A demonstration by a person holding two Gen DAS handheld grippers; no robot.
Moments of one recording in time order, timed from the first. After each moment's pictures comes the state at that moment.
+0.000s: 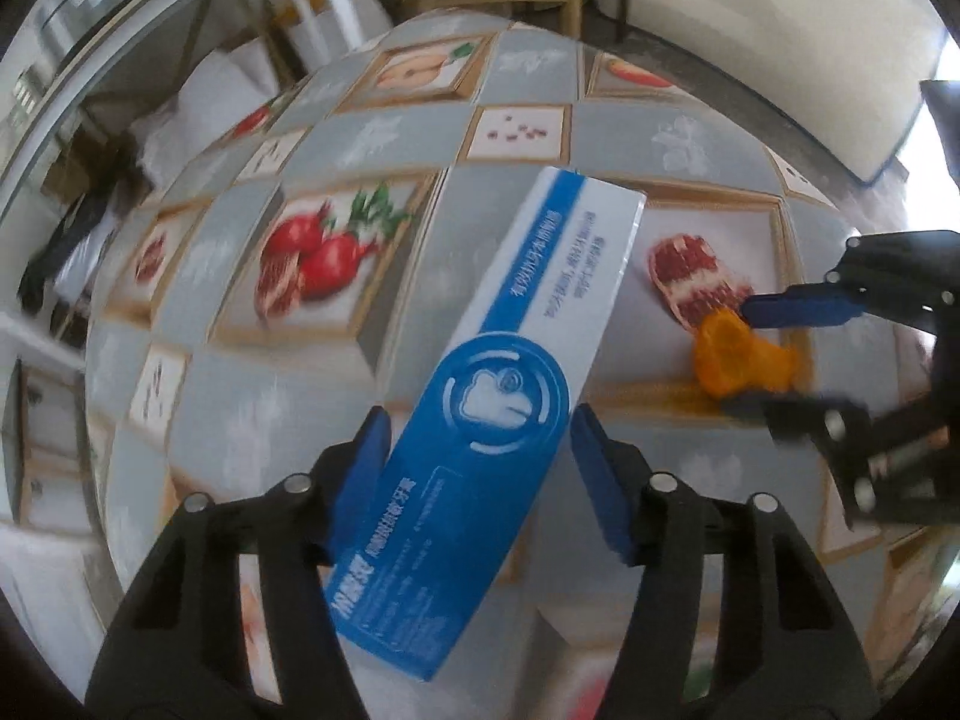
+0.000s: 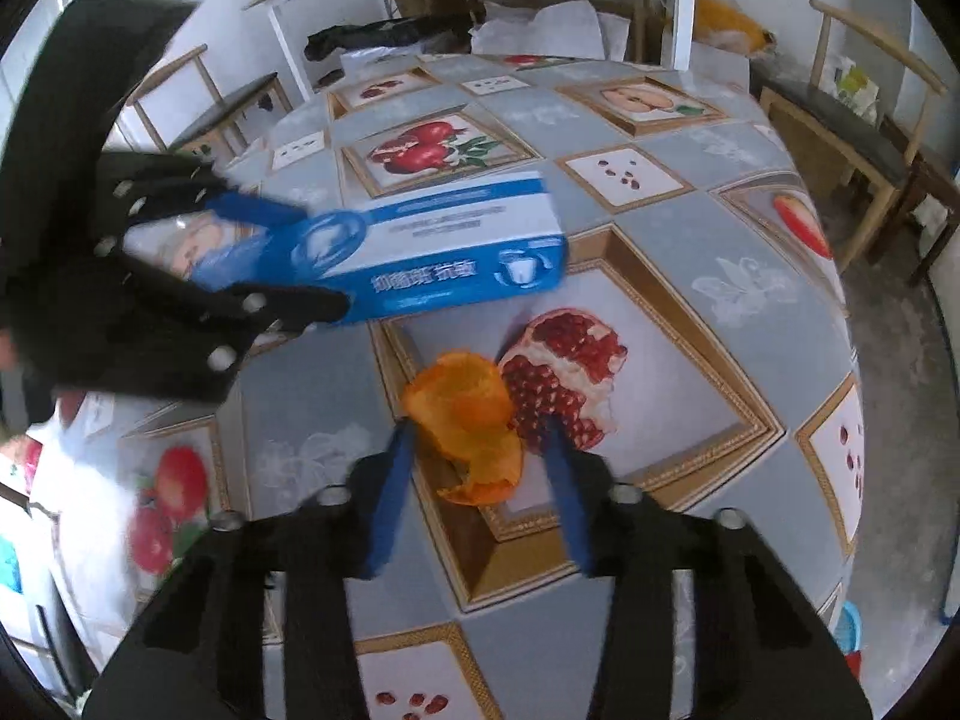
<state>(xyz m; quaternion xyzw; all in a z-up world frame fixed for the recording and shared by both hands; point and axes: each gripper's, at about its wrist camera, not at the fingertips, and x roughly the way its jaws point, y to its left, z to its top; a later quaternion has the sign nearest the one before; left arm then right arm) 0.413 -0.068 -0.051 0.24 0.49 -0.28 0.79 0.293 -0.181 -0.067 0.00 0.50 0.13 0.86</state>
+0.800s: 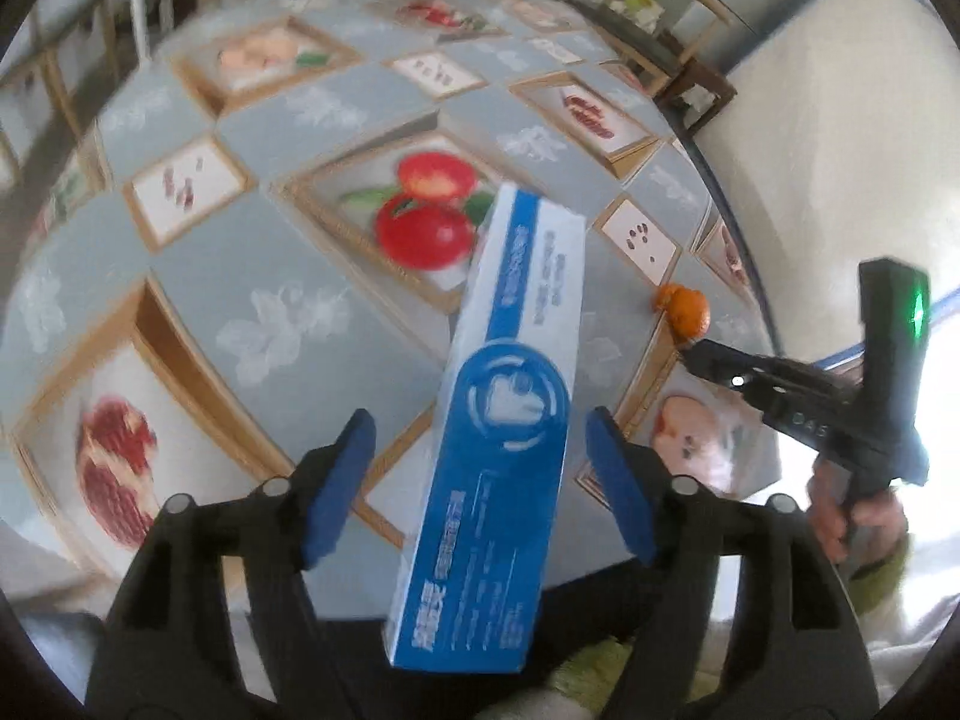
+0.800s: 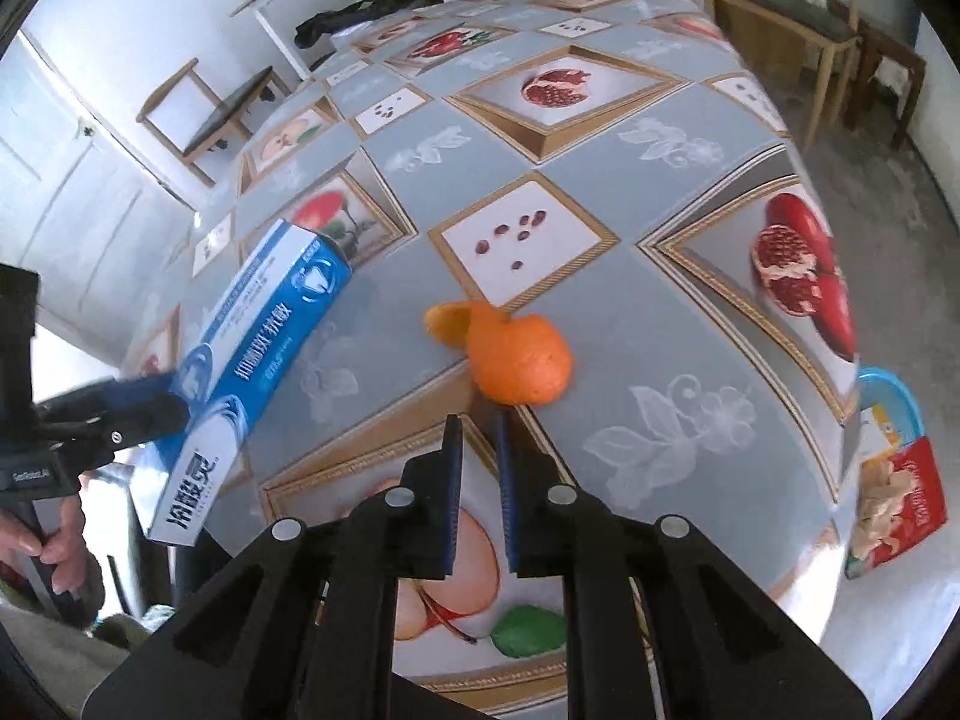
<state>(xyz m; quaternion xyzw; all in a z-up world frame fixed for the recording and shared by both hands) 0.165 0.042 -0.044 -0.06 0.55 -0.21 0.81 0.106 -0.190 -0.066 0.08 0.54 0.11 0.83</state>
